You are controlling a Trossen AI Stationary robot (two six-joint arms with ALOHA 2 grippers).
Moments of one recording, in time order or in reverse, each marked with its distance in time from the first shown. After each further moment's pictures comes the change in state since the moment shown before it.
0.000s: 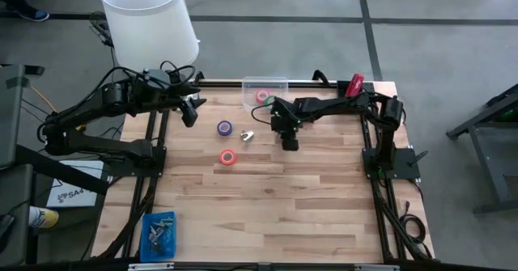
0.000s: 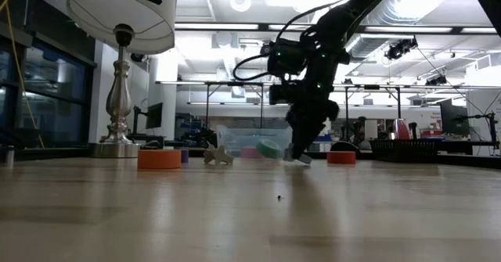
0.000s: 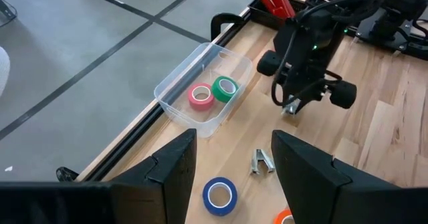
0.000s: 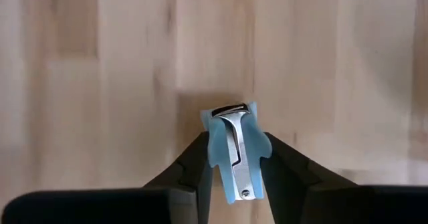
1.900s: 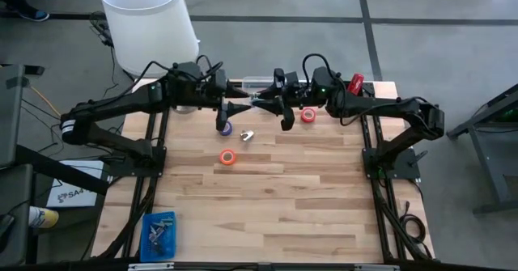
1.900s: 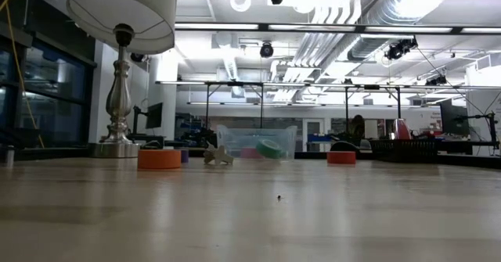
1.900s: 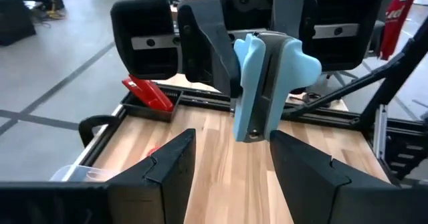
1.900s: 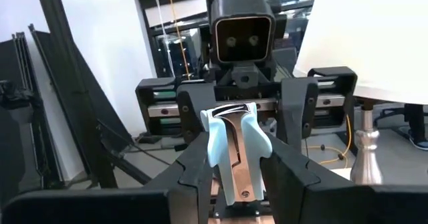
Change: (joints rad) left arm -0.028 0.287 0.001 0.610 0.448 0.106; right arm 0.067 -0.398 -0.002 1.014 -0.291 0.550
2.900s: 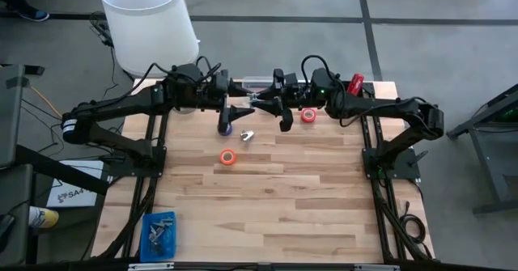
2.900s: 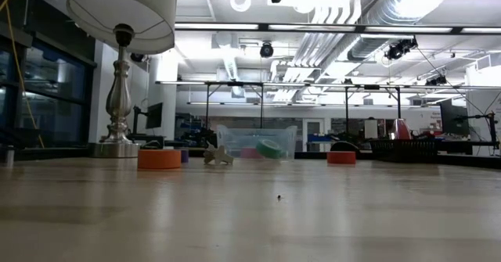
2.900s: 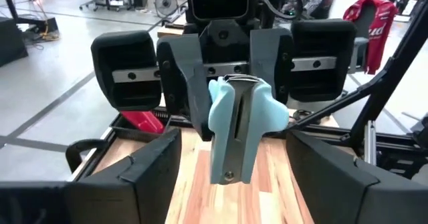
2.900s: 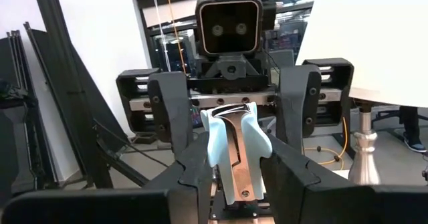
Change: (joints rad) left arm -0.025 0.004 -0.001 0.094 0.000 -0.008; right arm 0.005 0.001 0.002 -0.003 0.022 -0.016
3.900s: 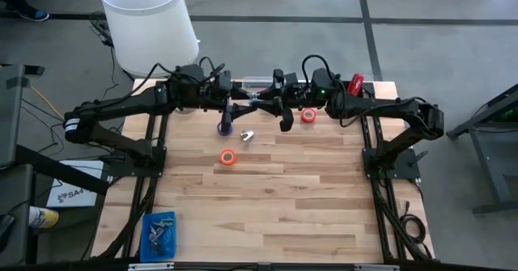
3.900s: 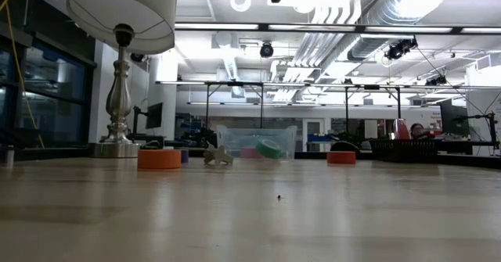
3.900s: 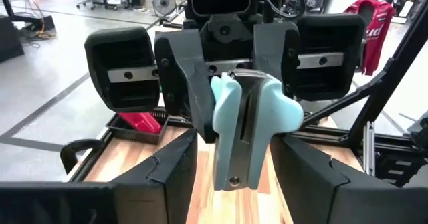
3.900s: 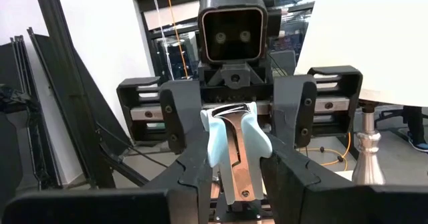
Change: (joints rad) left arm 0.000 0.023 0.001 0.022 0.009 -0.008; right arm 0.002 0.000 -0.001 0.011 -0.001 0.019
